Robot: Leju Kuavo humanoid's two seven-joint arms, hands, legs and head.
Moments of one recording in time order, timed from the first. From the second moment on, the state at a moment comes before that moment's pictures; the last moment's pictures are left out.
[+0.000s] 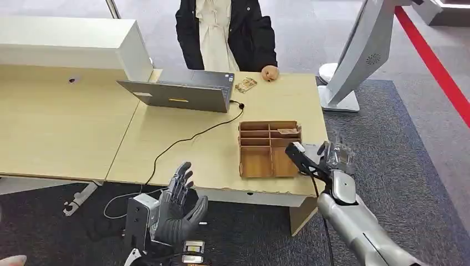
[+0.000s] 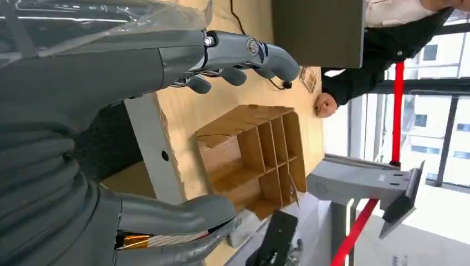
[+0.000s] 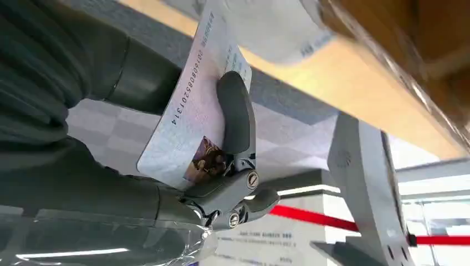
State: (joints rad) left arm -0.05 0.20 -0.88 -1.82 0.04 0.68 -0.07; right arm -0.65 -0.21 0.67 -0.69 0.96 -0.40 0.47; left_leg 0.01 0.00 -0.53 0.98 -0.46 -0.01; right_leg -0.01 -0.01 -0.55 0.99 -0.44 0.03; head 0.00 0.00
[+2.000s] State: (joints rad) left arm -0.10 0.12 -0.88 -1.71 0.08 0.54 -0.20; right arm -1.09 -0.04 0.79 -0.63 1.01 -0.21 0.36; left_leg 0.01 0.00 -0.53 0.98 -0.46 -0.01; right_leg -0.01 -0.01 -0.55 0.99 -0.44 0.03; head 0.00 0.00
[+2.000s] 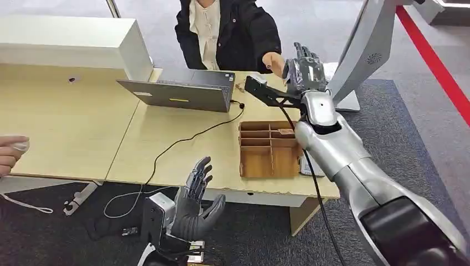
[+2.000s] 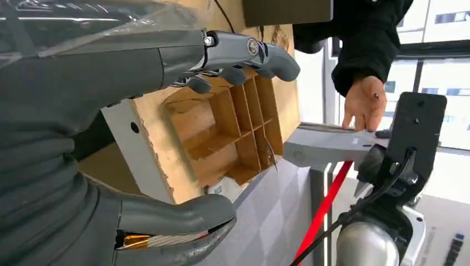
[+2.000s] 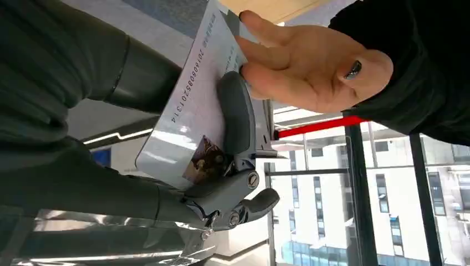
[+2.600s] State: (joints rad) left arm -0.10 0.12 -0.88 -1.70 0.08 0.54 -0.20; right arm -1.10 -0.03 0.82 -0.60 1.01 -0.21 0.36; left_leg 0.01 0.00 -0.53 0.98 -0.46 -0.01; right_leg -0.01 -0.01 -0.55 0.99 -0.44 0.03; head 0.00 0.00
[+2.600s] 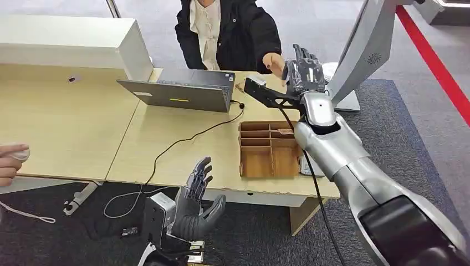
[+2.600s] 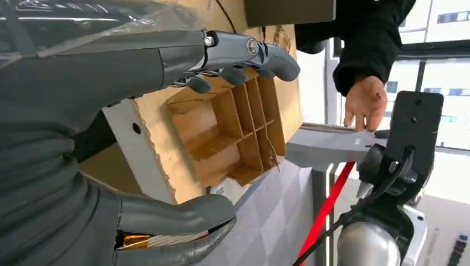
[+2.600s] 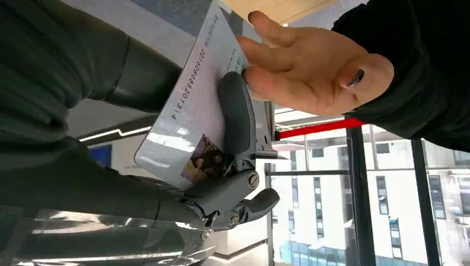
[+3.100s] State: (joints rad) left arm -0.10 0.12 -0.88 -1.69 0.11 0.53 -0.20; right arm -1.14 -0.02 0.82 -0.57 0.98 -0.29 0.42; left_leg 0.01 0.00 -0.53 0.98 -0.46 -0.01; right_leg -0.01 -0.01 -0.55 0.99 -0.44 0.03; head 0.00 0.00
